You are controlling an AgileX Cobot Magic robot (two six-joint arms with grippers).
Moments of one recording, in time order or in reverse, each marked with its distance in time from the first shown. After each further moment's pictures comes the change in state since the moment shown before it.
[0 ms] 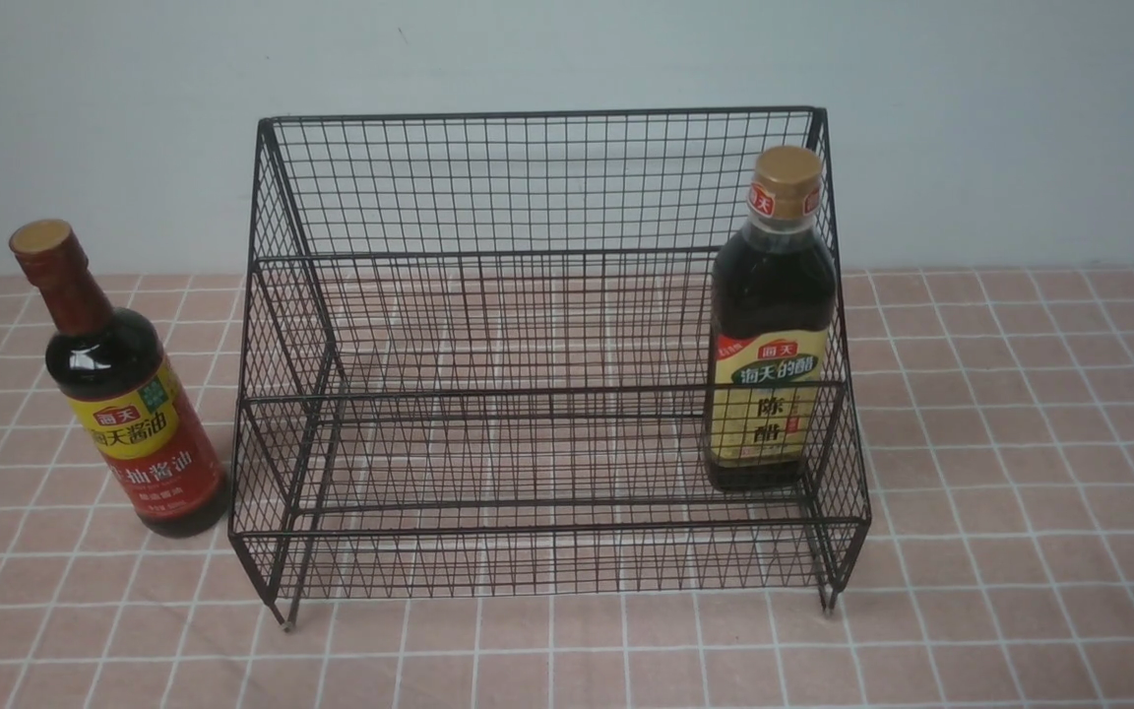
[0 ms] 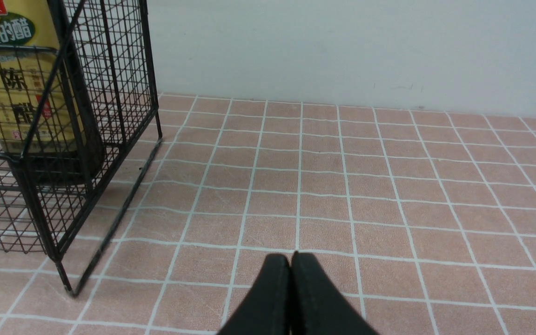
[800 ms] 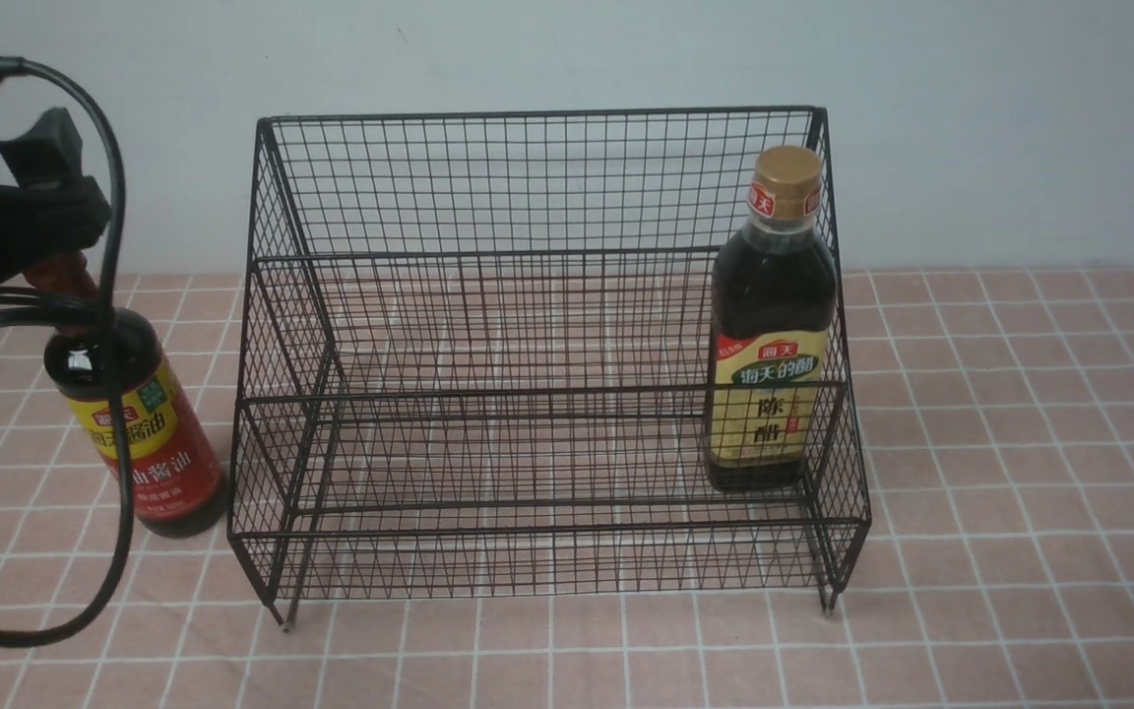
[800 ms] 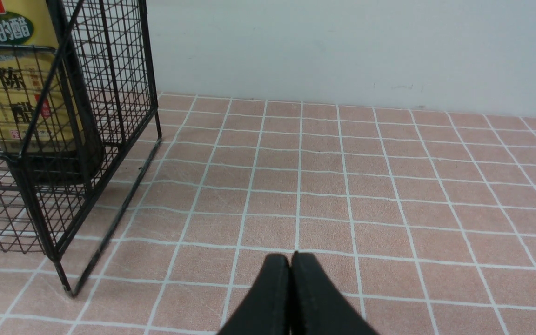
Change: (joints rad) right arm 0.000 0.000 0.000 0.000 0.000 0.000; left arm 0.000 0.785 -0.366 -0.179 -0.155 0.115
